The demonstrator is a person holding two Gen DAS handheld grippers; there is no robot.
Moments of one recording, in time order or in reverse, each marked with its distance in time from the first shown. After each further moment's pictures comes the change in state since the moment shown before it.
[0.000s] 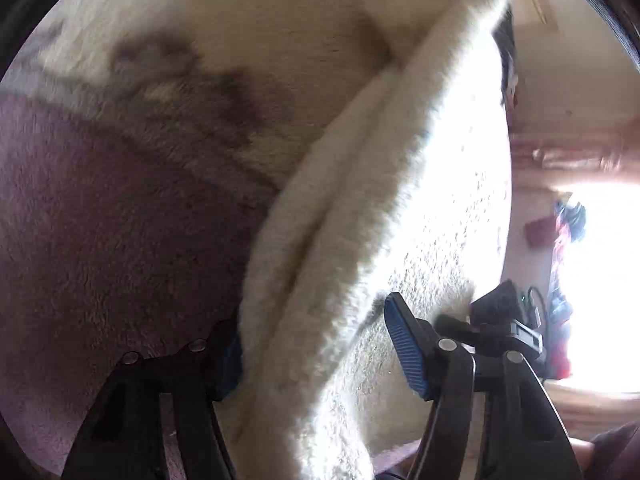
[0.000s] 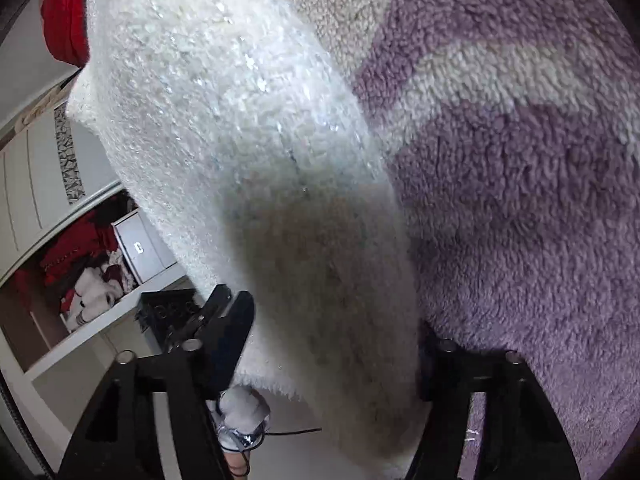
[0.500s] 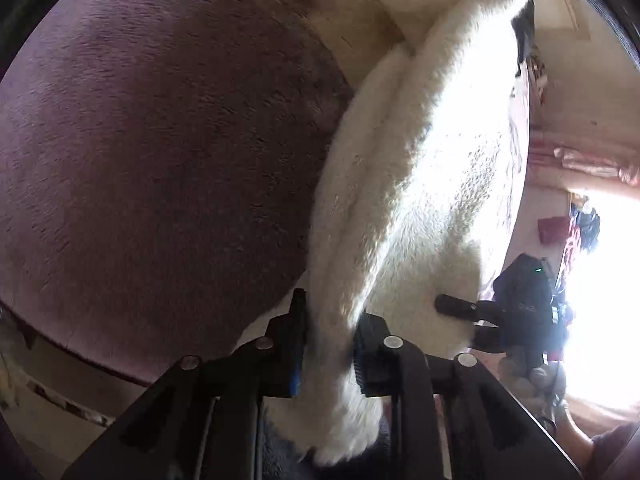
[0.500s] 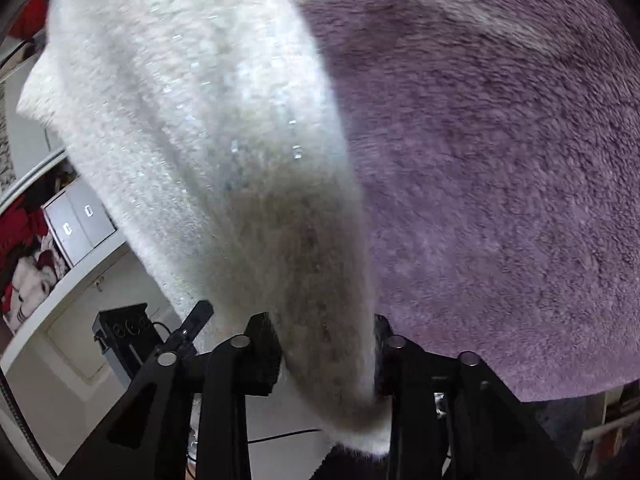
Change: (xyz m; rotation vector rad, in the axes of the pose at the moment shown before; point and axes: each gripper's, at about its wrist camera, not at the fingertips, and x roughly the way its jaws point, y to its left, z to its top) left arm -0.050 0.011 -0.094 -0.172 0.095 0.038; right arm -0.064 -0.018 -0.070 0.069 0.118 -0.293
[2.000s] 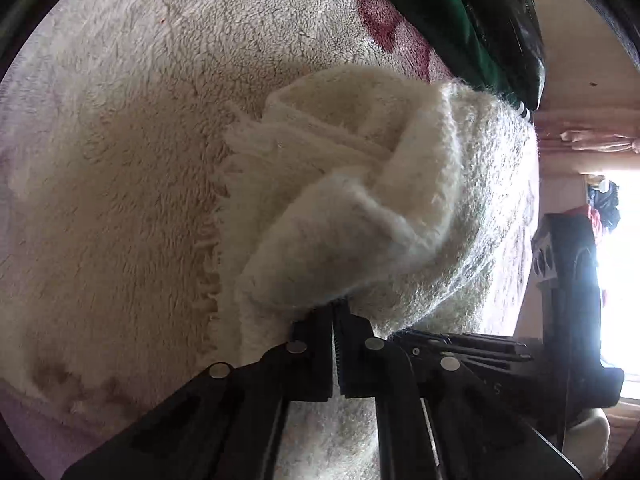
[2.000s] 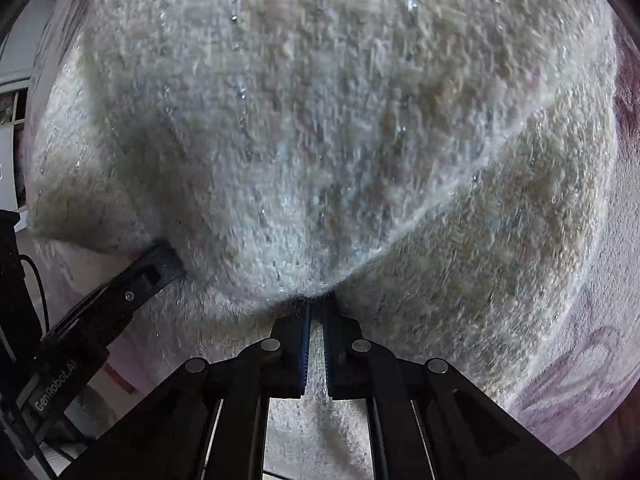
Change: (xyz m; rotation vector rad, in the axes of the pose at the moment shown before) left arm 0.030 -0.091 0.200 0.238 -0.001 0.073; right arm -0.015 0.214 0.165 -0.322 -0.145 -0.513
